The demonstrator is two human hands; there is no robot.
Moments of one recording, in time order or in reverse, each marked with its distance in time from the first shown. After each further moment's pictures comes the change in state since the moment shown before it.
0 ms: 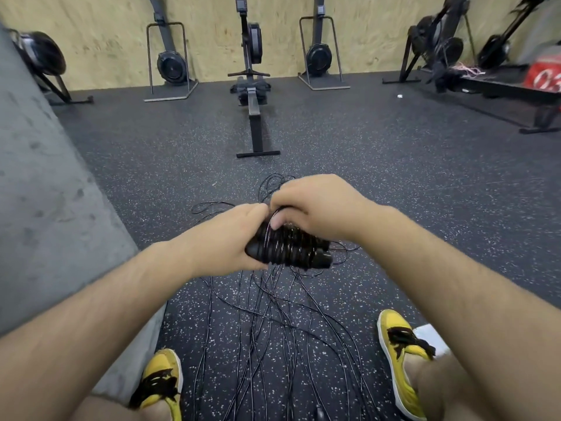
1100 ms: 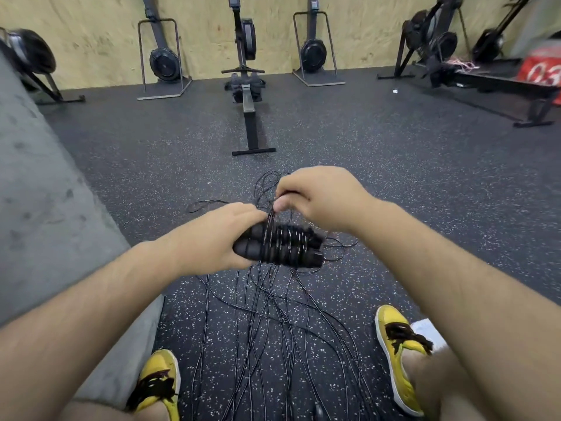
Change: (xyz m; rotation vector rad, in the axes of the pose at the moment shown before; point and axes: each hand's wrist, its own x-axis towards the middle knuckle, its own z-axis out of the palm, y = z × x) left_hand 0.000 -0.017 0.002 0.012 0.010 0.132; right_hand 0.001 0.018 0.010 0.063 0.058 0.167
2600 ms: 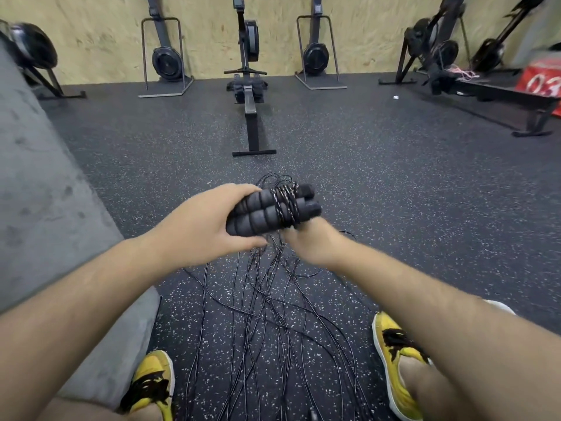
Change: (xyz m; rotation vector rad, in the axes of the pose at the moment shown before) left_hand -0.007 0.009 -0.024 -0.114 0.199 -0.189; right_hand -0.013 -0.017 0.050 0.521 -0.232 0.197
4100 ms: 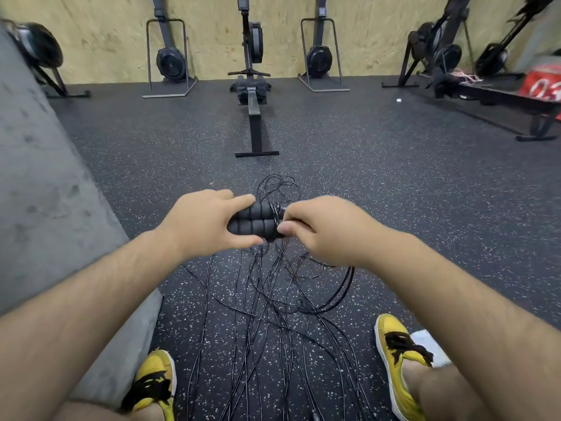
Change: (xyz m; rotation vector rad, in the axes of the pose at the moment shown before) left_hand 0.008 -0.042 0.022 0.473 0.086 0.007; right_hand -0.025 -0.030 -0.037 -0.487 0.118 -0.179
